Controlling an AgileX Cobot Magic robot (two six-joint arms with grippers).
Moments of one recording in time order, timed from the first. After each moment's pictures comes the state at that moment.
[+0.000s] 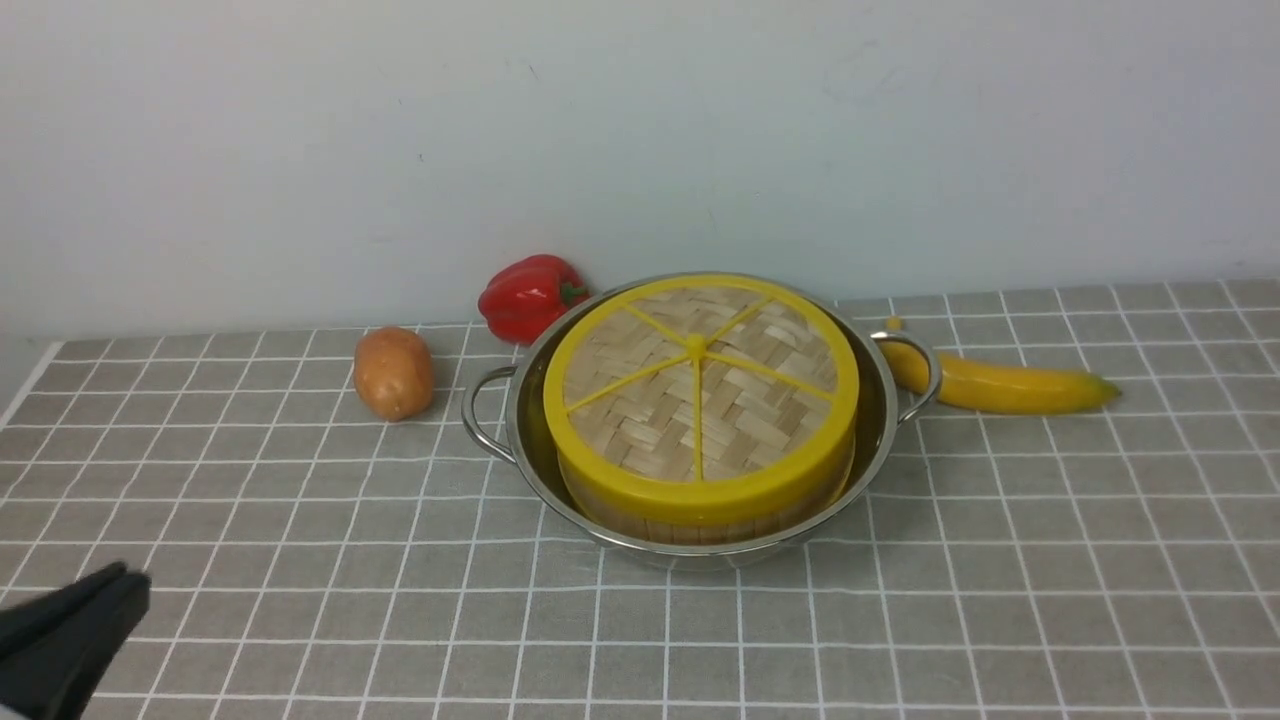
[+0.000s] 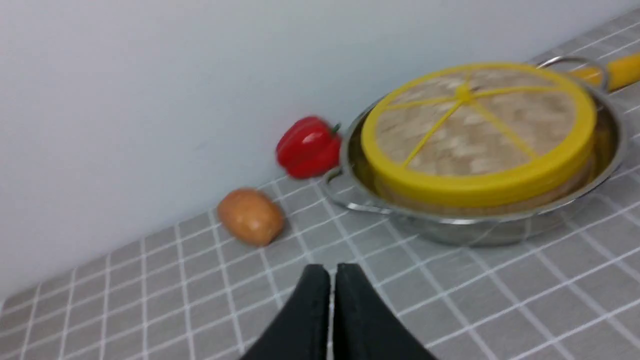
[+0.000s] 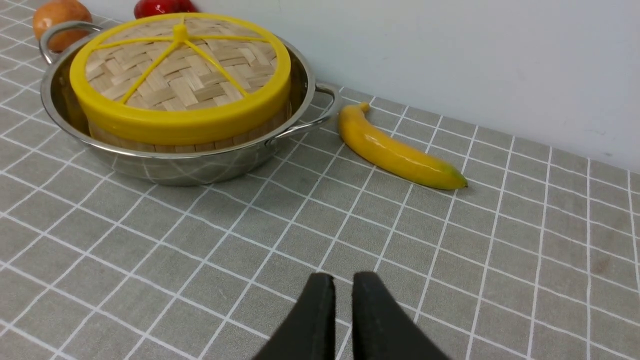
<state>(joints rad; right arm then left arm) 0.40 0.18 -0.47 -0.14 0.86 0.12 -0.25 0.27 -0.34 0.02 0.43 0.26</state>
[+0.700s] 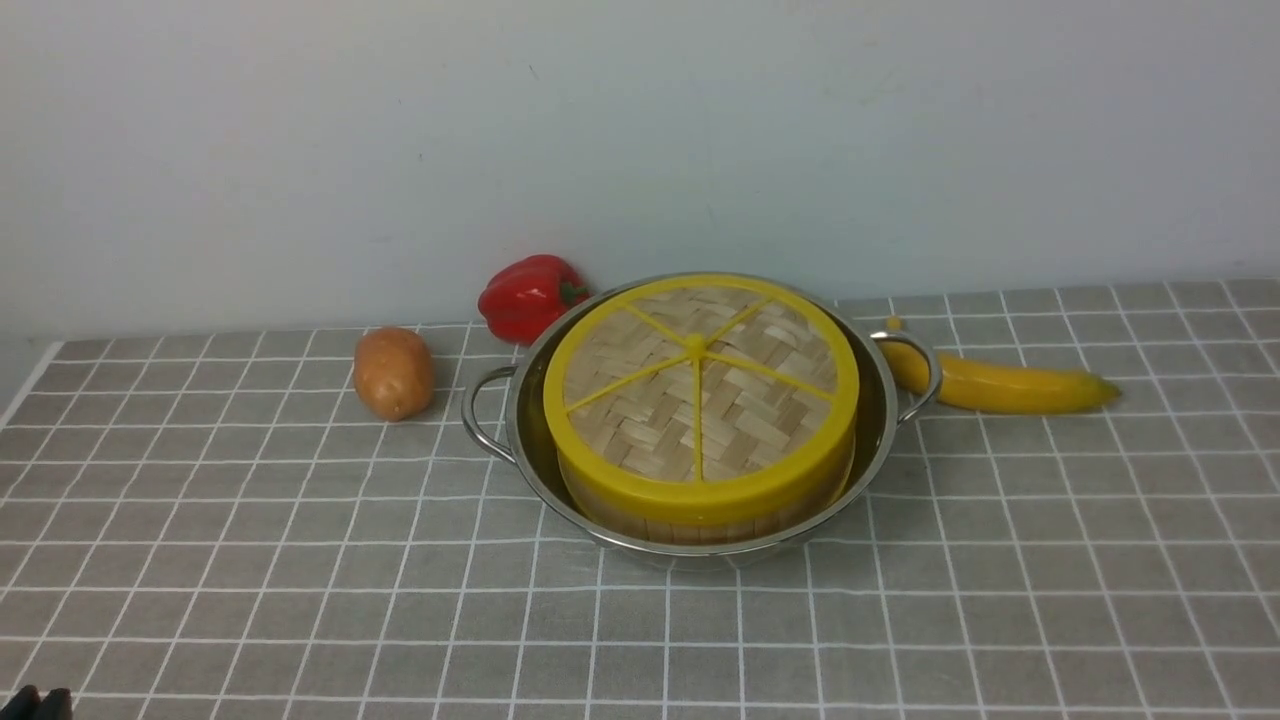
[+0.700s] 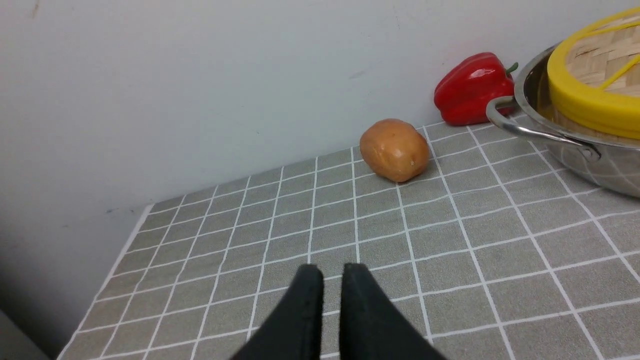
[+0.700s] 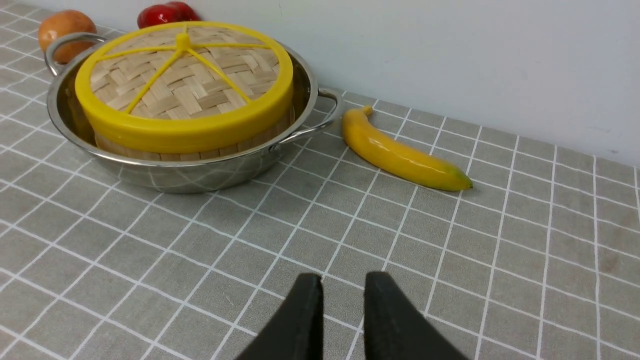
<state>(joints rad) 0.40 0.18 -0.47 -0.13 0.85 0.15 0.03 0.00 0.01 0.03 0.24 0.25</state>
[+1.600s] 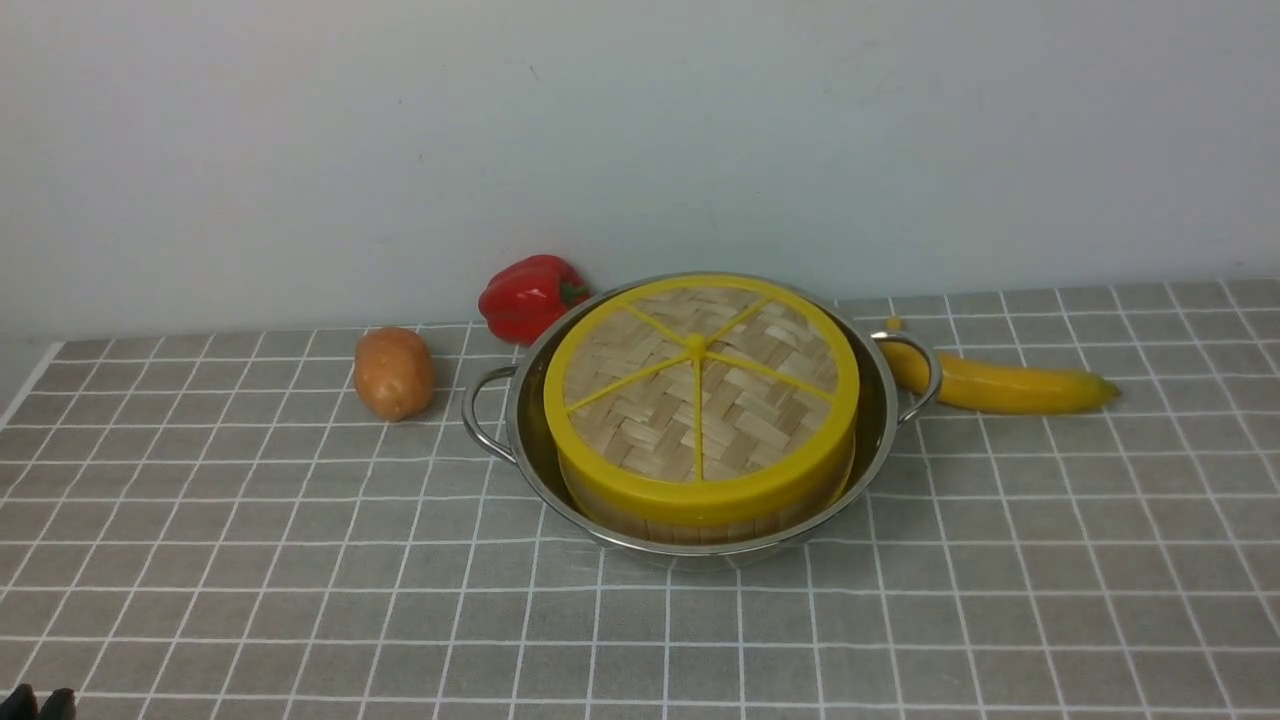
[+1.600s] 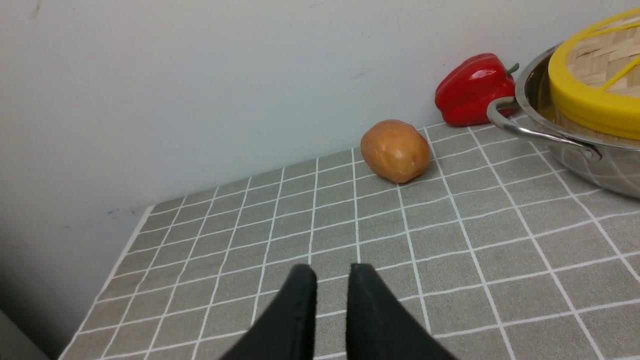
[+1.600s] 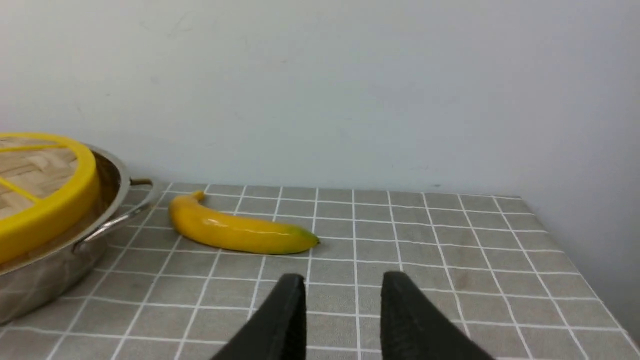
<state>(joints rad) -0.03 0.01 -0.04 -0.12 0.32 0.18 0.03 0.00 0.01 0.03 0.24 0.25</state>
